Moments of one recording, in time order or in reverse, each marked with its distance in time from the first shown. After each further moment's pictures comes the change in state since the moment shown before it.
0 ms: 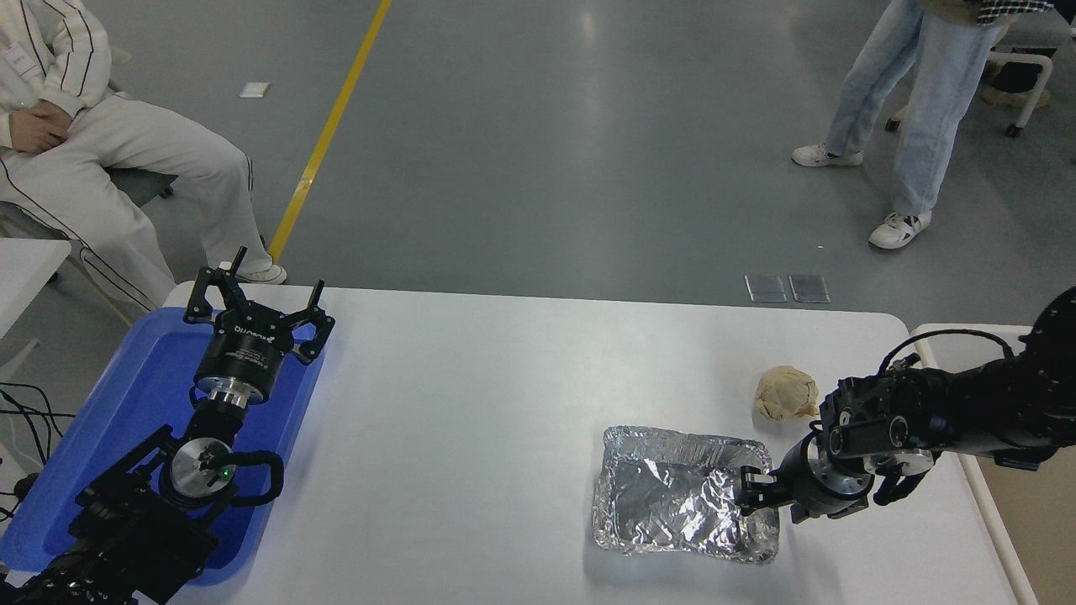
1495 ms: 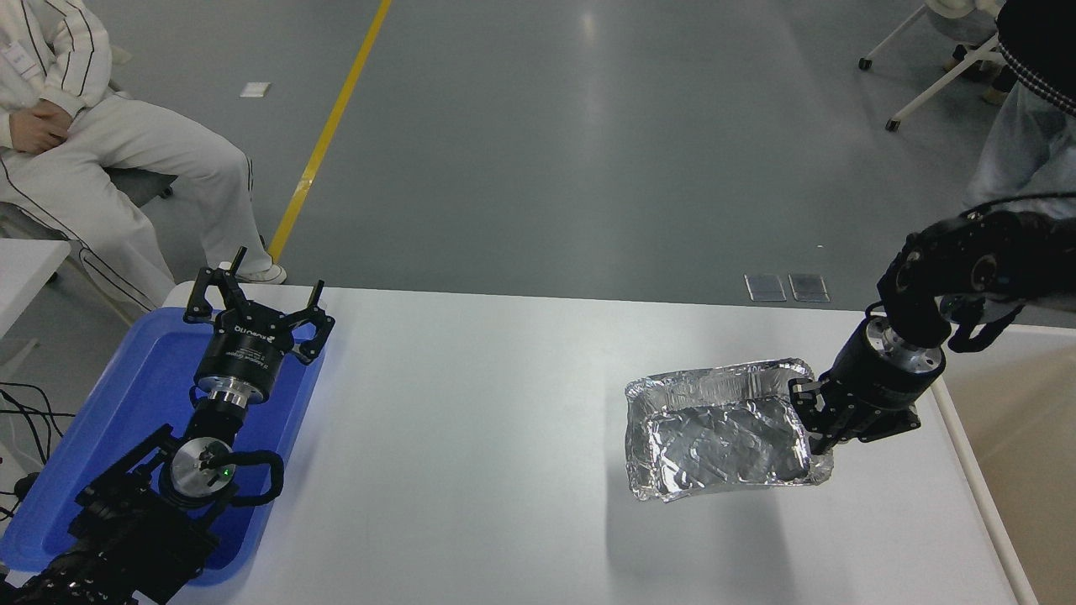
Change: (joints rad) left arm 0.000 0.000 0.001 0.000 0.001 0.000 0.000; right arm 0.469 -0.080 -0.166 0.012 0.074 0.487 0.000
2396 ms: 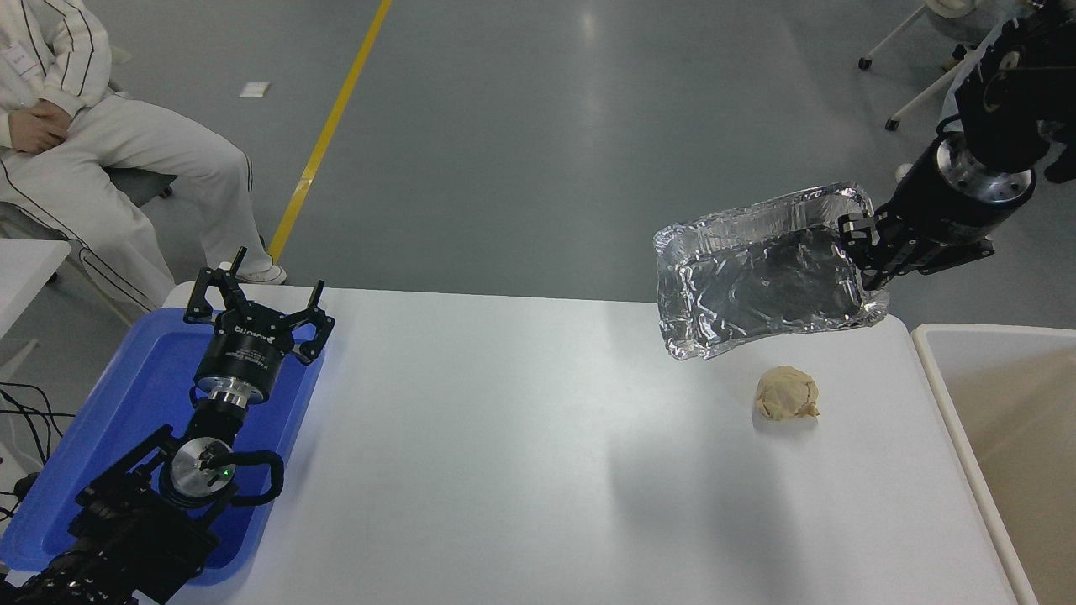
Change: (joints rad) left arm 0.000 0.000 0.000 0.000 0.000 0.000 0.000; right arm 0.343 -0.001 -0.134 0.037 -0.023 0.009 0.000
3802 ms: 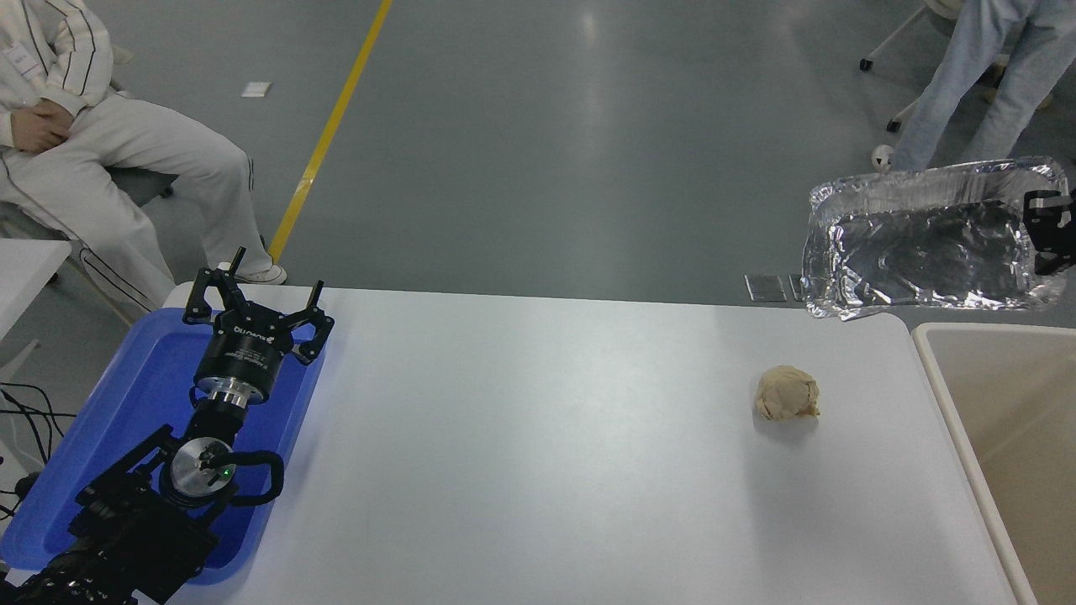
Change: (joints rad) left arm 0.001 0.000 0.000 0.000 -0.001 0.000 -0.001; right arm -0.072 -0.402 -0.084 -0.163 -0.165 0.000 -0.001
